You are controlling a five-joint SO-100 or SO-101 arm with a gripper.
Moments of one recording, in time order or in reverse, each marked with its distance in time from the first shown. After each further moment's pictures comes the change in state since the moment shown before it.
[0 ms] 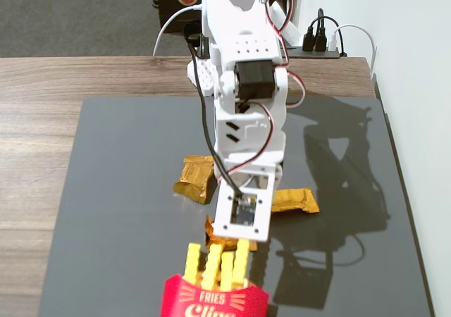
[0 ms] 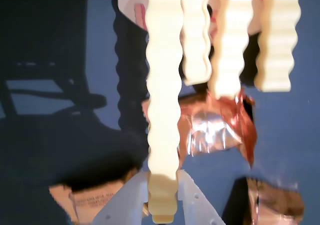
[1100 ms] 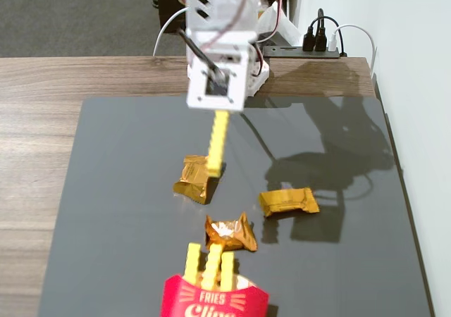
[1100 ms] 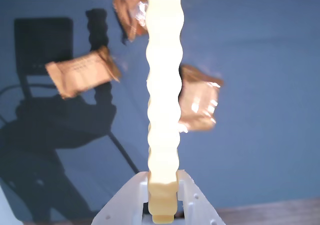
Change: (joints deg) arm 8.8 42.5 15.1 24.3 -11.6
